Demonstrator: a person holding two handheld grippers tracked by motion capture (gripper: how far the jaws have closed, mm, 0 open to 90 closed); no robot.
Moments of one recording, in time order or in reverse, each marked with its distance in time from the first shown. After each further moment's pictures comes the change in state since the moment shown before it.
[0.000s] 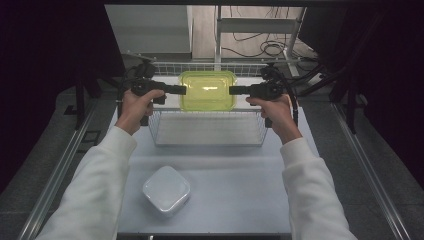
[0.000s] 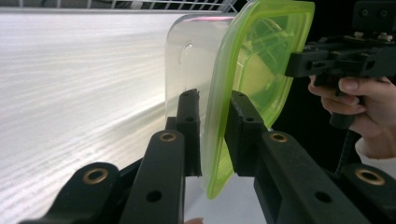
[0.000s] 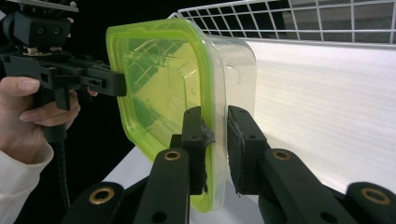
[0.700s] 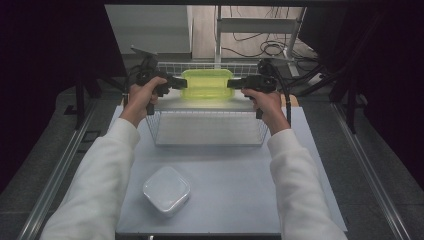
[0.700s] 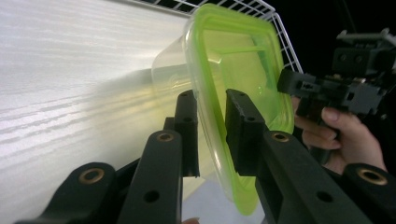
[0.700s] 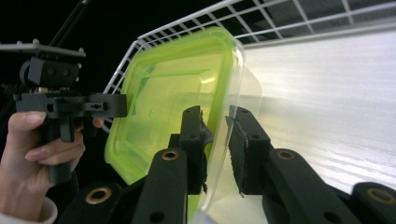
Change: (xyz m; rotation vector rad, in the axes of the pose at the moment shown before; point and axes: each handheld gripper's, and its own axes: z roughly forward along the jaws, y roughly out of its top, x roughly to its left) left arm 0.047 0.024 0.025 0.040 -0.067 -0.295; right arm -0.035 0.013 0.029 -0.016 -0.024 0.280
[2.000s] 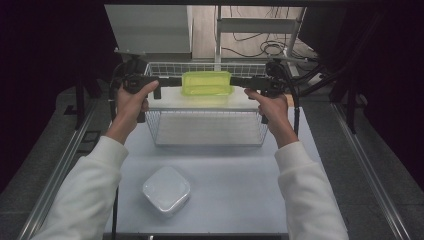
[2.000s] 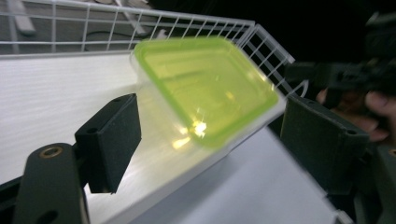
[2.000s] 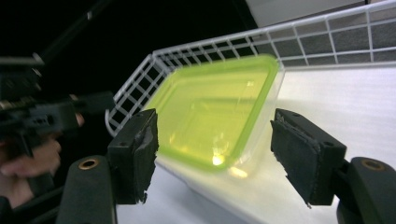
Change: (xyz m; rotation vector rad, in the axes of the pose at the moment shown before) left arm -0.050 -0.048 -0.045 -0.178 0.159 0.353; right arm 0.035 -0.021 -0.039 -0.113 -0.058 -0.172
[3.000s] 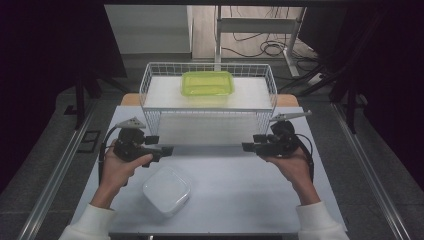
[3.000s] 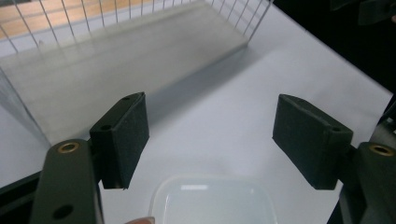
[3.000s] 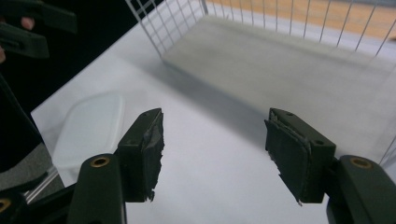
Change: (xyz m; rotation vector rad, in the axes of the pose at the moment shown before) left arm -0.023 -0.149 -0.026 0.179 0.086 0.212; right arm -0.003 -0.129 -0.053 0.251 -0.068 -0.274
